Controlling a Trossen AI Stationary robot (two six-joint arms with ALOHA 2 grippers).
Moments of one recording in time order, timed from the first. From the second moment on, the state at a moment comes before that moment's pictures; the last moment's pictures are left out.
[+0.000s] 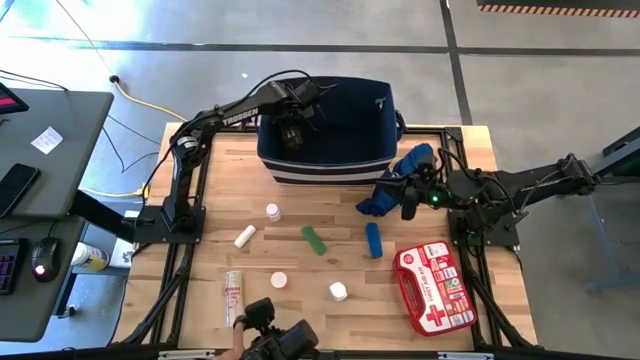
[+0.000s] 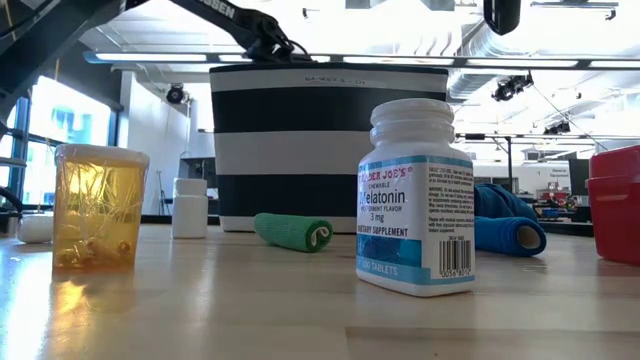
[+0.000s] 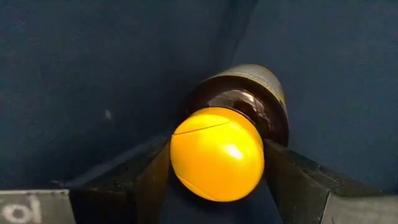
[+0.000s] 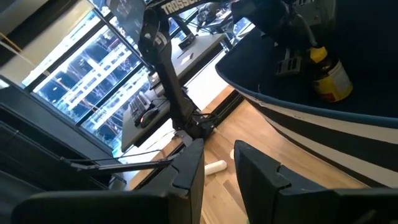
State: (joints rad) left arm 0.63 2.03 1.90 -1.19 -0.37 0.27; right arm 0.22 0.90 0.85 -0.12 0.50 0.79
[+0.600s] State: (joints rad) left arm 0.63 2.03 1.96 -1.25 -0.36 0.24; right arm 0.22 0.90 0.85 -0.12 0.47 0.78
